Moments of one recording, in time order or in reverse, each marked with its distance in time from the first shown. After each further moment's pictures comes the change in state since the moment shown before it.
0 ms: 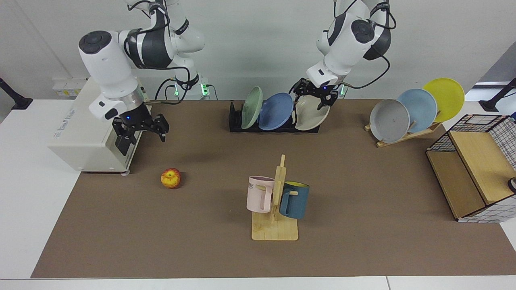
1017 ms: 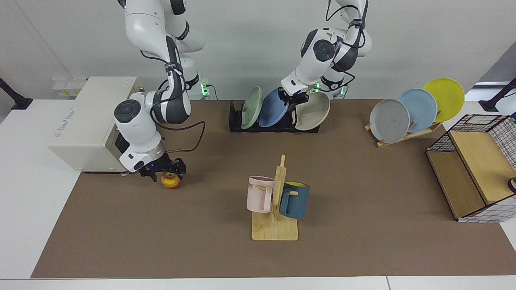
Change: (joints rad) left arm -0.178 0.005 -0.005 -0.154 -0.045 0.072 -0.184; right arm 0.021 0.265 0.004 -0.037 0.075 0.302 0.001
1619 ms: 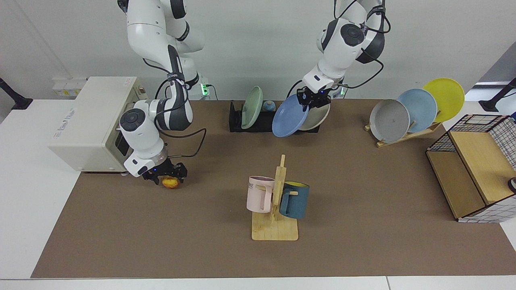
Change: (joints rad) left arm 0.159 0.016 0.030 0.155 0.123 0.012 0.045; right arm 0.000 0.033 -0.004 -0.038 0.000 0.055 -0.001
